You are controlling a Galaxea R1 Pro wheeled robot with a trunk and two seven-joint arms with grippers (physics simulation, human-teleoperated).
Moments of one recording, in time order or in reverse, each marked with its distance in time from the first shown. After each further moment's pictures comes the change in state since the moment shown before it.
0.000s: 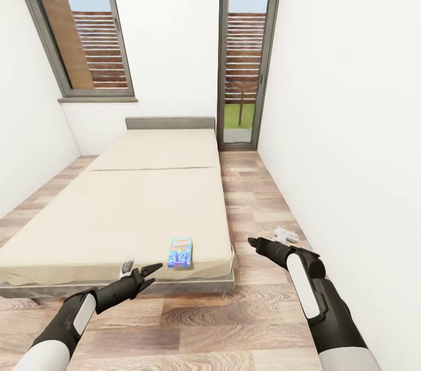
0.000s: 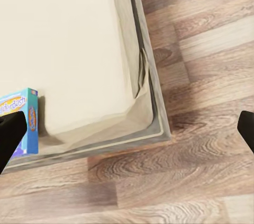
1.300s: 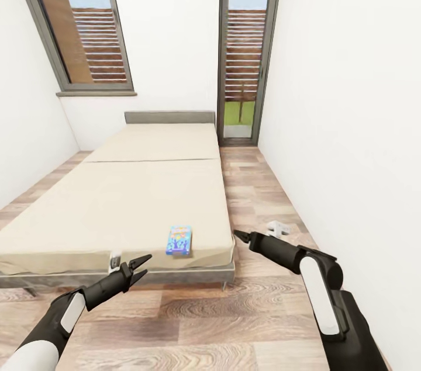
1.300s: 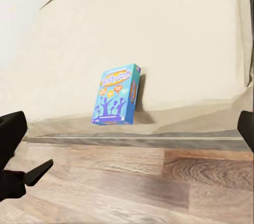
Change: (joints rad) left arm -0.001 0.051 -0.003 0.003 0.126 0.001 -0.049; right arm 0.082 -0.002 -0.006 -0.264 -0.070 0.143 0.322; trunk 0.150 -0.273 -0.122
